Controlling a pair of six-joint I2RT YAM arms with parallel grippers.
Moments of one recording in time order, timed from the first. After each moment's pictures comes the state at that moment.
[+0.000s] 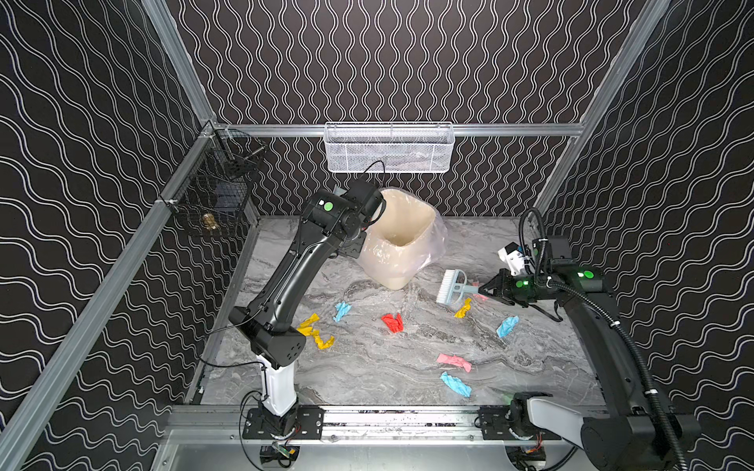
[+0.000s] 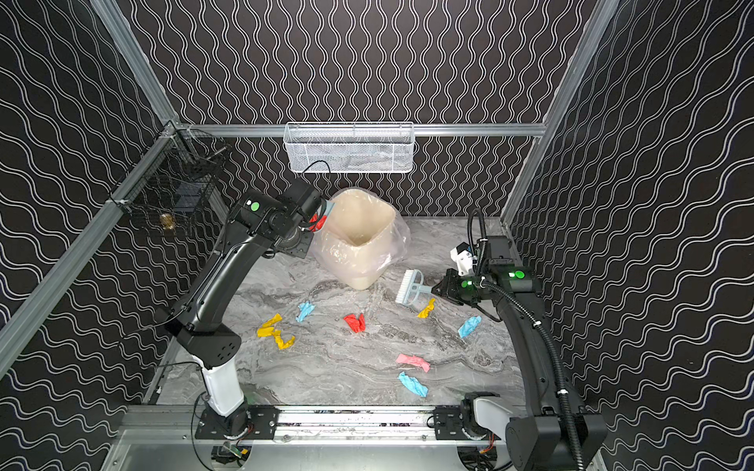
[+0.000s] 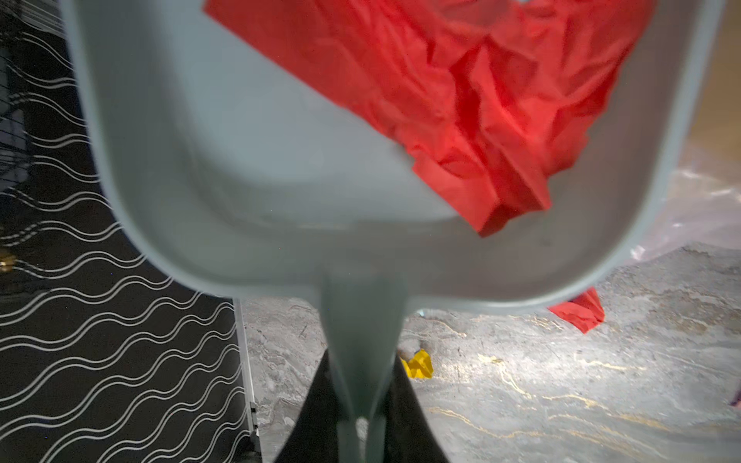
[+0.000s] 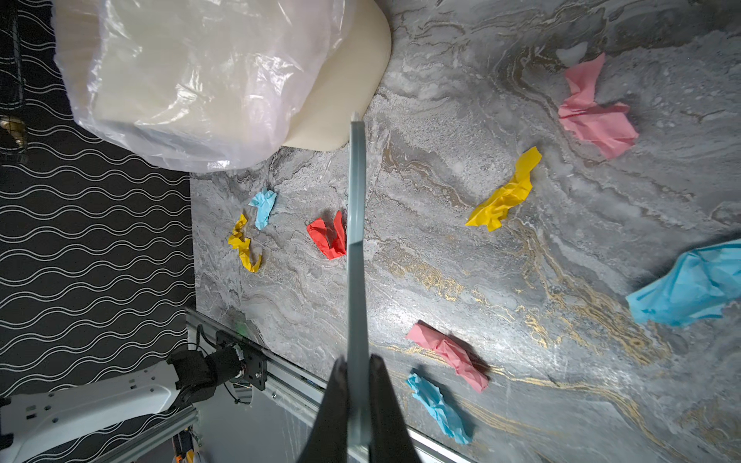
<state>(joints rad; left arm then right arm) -0.61 1.88 2.37 -1.69 -0.52 -0.23 0.04 1.18 1.25 -1.13 -0.57 0.30</state>
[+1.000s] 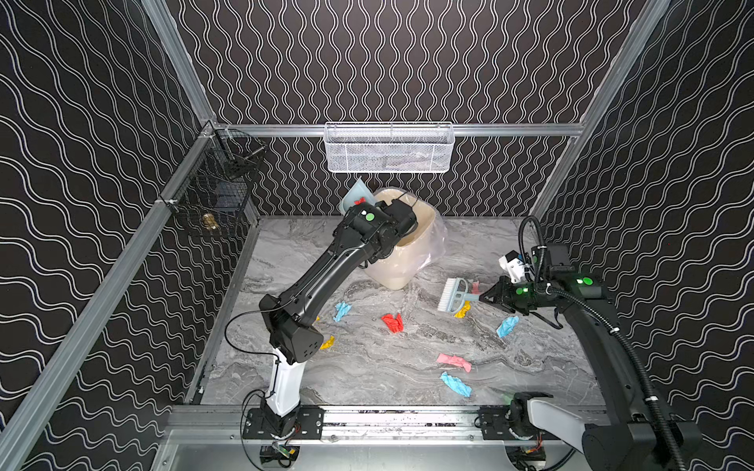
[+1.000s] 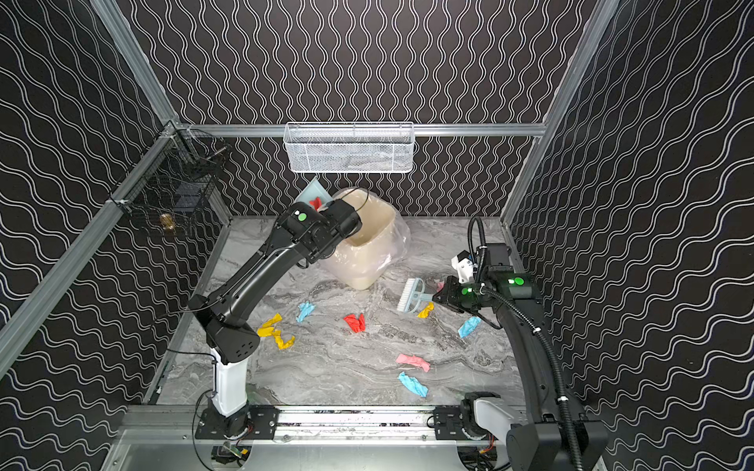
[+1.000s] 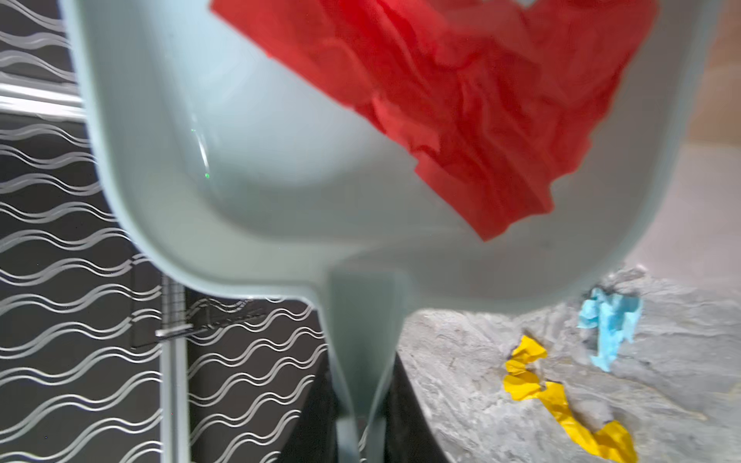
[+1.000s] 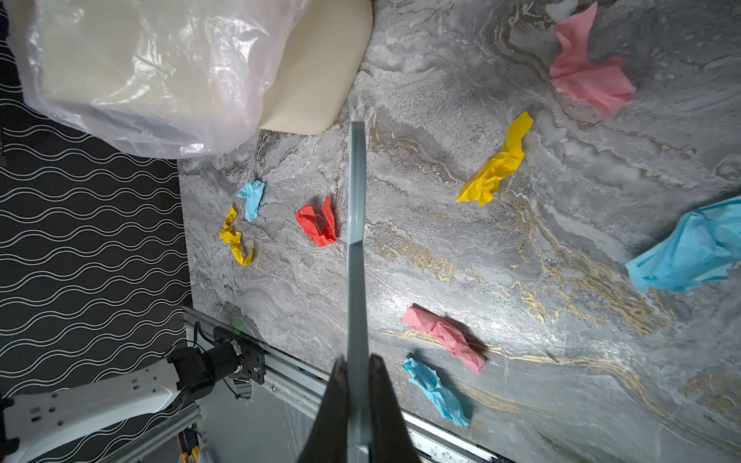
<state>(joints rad) -0.76 1.99 2.32 -1.69 -1.04 -0.04 0.04 1.14 1.18 -1.14 -0.56 0.32</state>
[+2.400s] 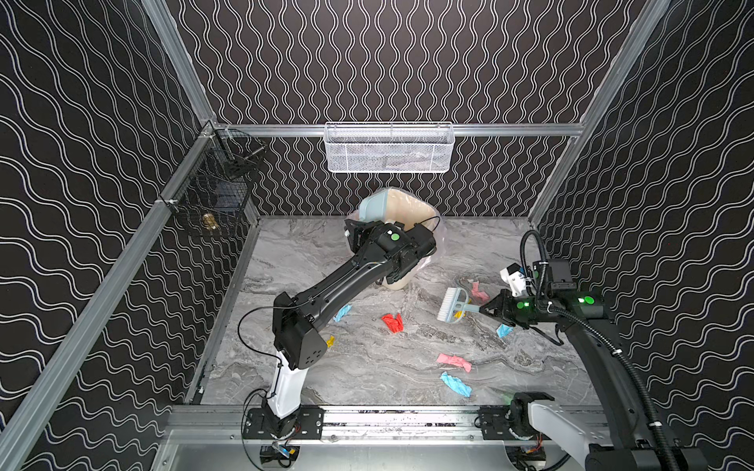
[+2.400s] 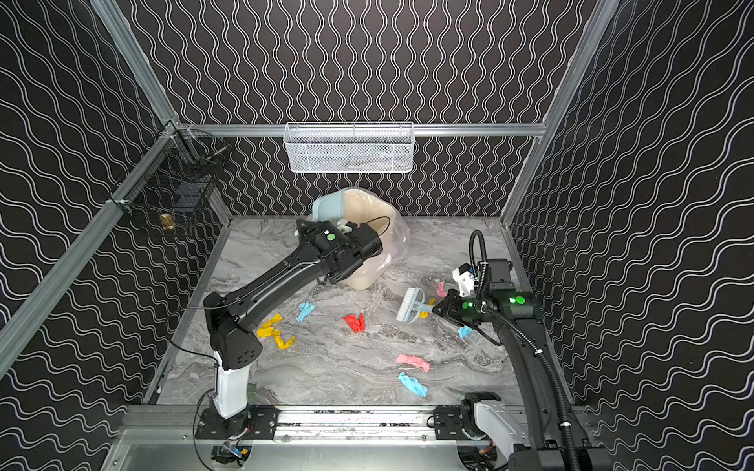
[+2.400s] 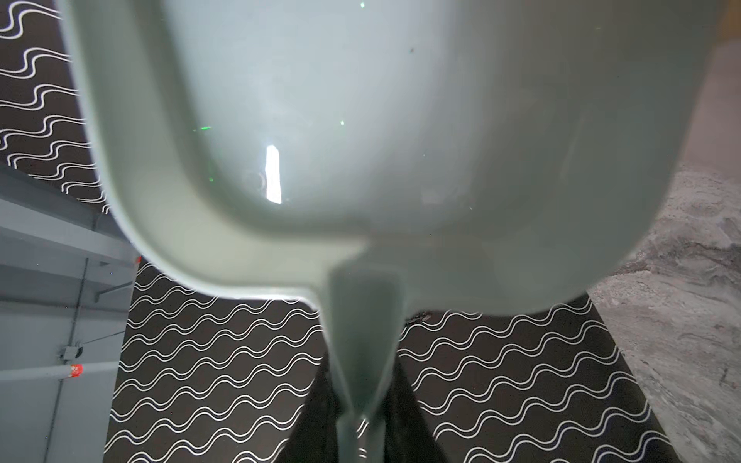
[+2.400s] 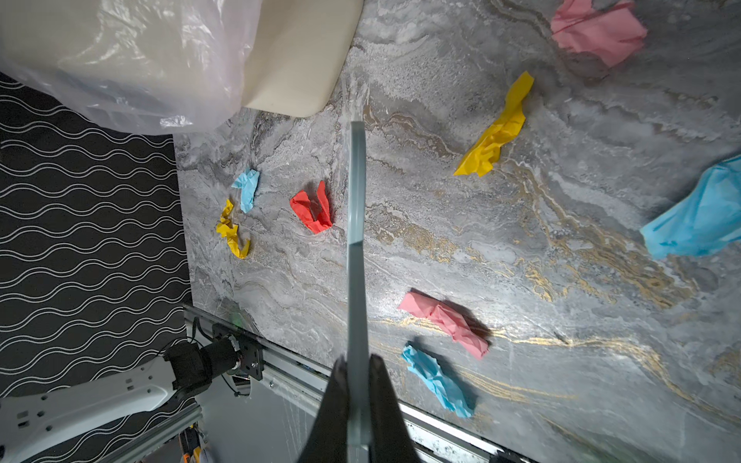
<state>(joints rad) -0.86 1.98 2.13 -1.56 -1.49 0.38 0.04 1.01 1.04 -1.11 -0.57 0.35</state>
